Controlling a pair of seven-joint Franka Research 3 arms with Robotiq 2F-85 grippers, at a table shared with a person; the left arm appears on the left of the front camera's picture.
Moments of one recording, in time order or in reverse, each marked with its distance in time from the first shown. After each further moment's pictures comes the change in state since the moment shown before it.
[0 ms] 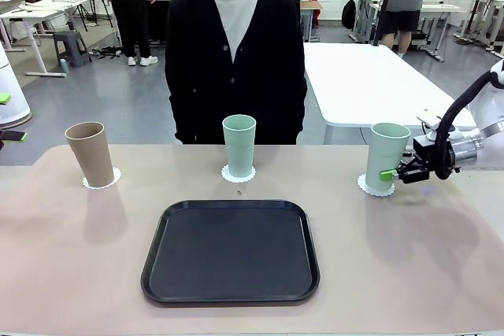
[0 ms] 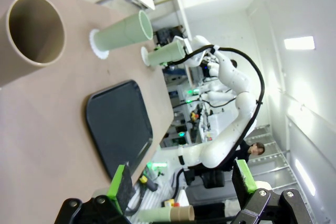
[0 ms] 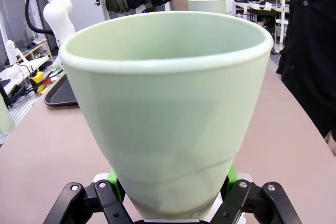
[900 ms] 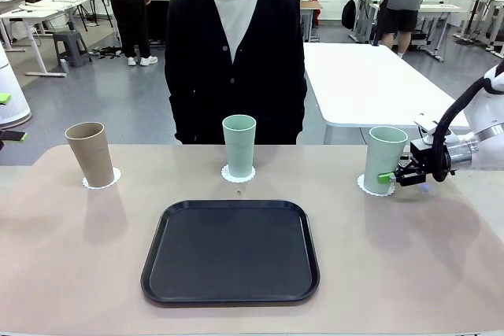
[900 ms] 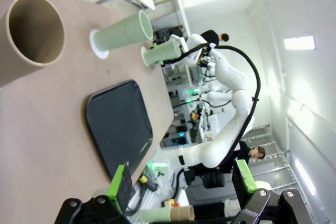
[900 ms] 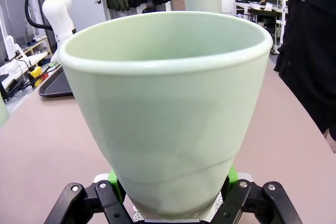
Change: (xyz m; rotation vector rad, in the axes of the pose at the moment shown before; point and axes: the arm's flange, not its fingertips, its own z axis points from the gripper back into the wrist) left arm 0.000 0.000 0.000 0.000 0.000 0.000; right arm -0.017 -0.016 0.001 0.001 0.002 0.020
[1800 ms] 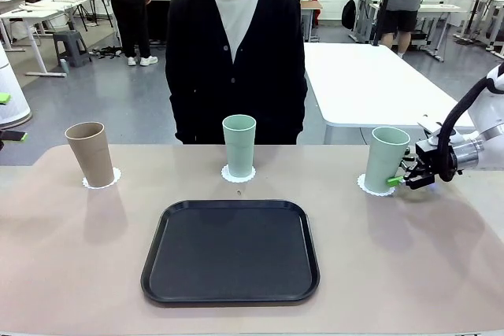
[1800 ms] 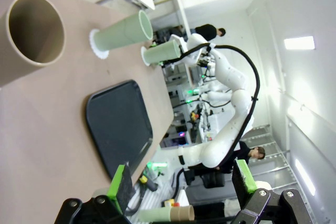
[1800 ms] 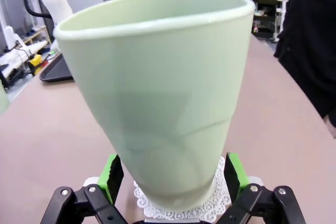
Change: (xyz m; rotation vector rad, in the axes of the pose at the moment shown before) left arm 0.000 0.000 0.000 0.000 0.000 0.000; right arm -0.006 -0.001 0.018 -0.002 0.072 -0.006
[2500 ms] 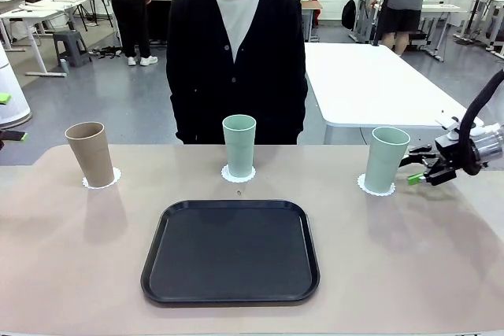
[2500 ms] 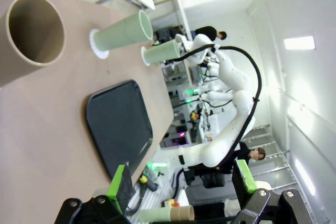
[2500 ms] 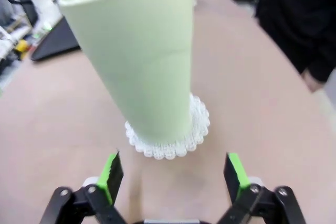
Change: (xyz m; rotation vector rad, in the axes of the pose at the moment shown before) left arm 0.000 0.000 0.000 0.000 0.000 0.000; right arm 0.005 0.003 0.067 -0.108 0.190 -0.085
